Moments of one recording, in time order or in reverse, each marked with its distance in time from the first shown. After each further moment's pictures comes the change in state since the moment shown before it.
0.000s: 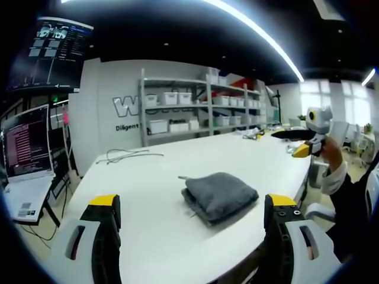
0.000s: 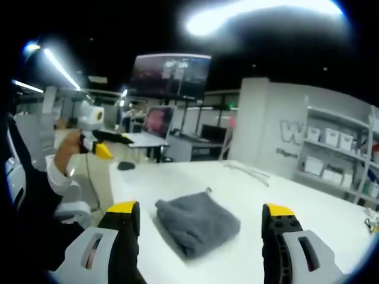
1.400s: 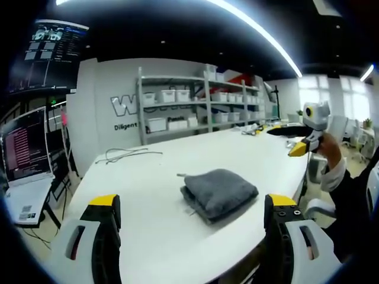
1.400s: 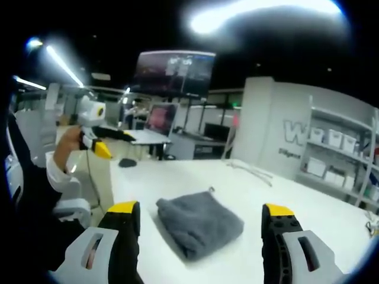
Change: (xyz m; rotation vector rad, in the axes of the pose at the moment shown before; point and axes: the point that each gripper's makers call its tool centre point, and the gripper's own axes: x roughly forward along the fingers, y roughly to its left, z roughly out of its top) left arm 0.002 -0.003 -0.002 0.026 0.020 -0.006; right arm 0.012 0.005 -0.004 -0.019 0.014 0.017
